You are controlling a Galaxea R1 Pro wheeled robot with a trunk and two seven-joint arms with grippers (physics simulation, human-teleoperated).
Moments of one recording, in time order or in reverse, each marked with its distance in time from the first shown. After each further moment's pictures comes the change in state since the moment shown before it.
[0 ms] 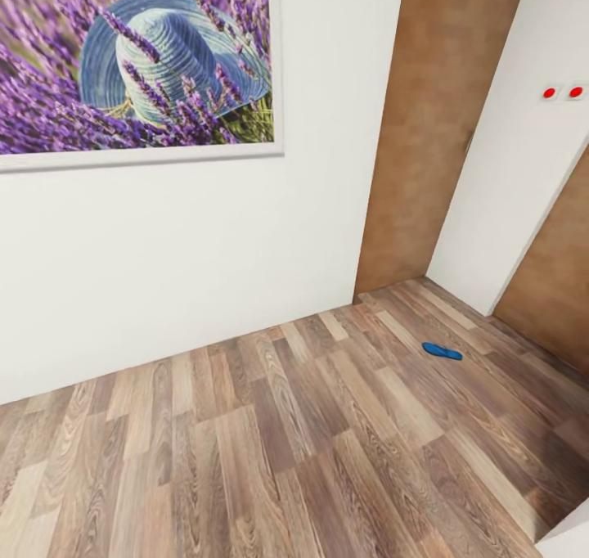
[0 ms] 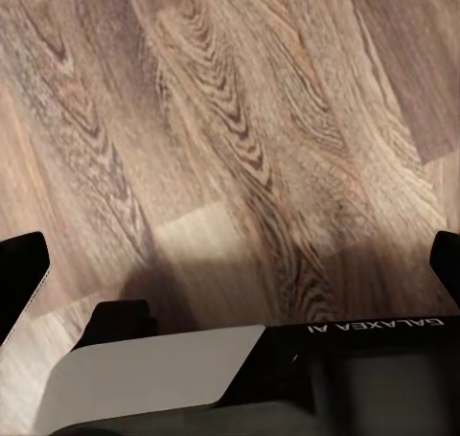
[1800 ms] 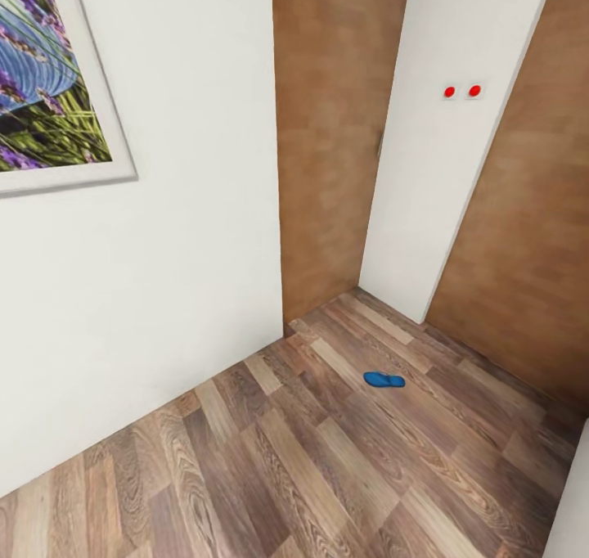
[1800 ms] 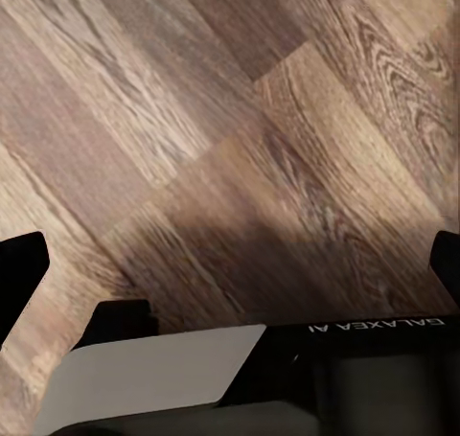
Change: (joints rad) left arm 0.000 0.001 0.002 0.000 0.000 0.001 0.000; right arm 0.000 0.000 0.000 0.000 0.001 0.000 0.000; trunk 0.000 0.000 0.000
